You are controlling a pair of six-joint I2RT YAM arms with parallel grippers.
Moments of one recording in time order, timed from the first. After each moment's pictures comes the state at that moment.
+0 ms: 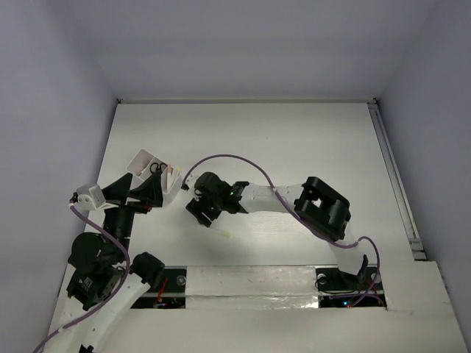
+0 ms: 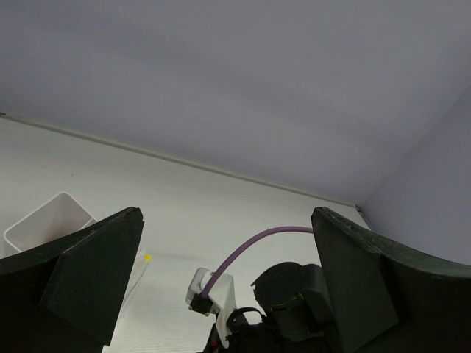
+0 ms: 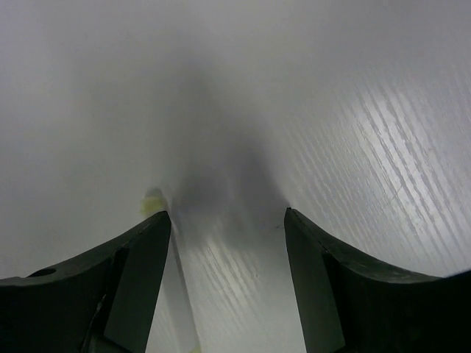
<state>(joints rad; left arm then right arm) -0.58 0.12 0.66 -0.25 -0.45 -0.34 1.09 2.07 1.44 -0.22 -0.08 0.09</state>
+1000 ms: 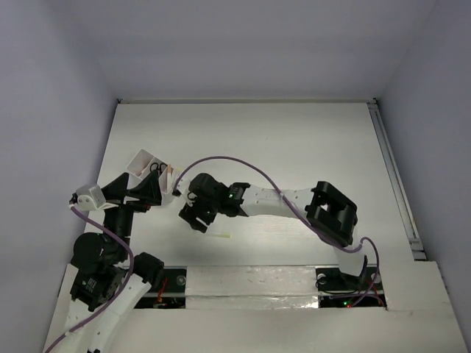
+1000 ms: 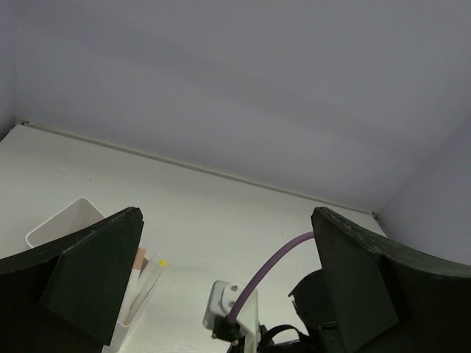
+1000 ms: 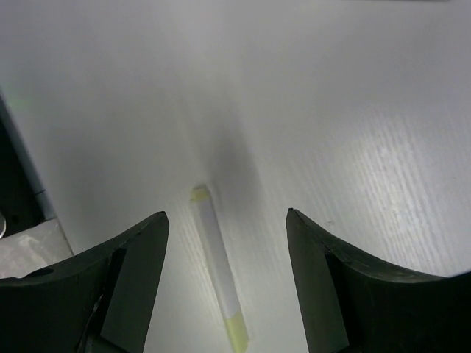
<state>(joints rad) -0.49 0.11 0.65 -0.24 -0.40 -0.32 1.15 2.01 1.50 -0.30 -0.11 0.03</state>
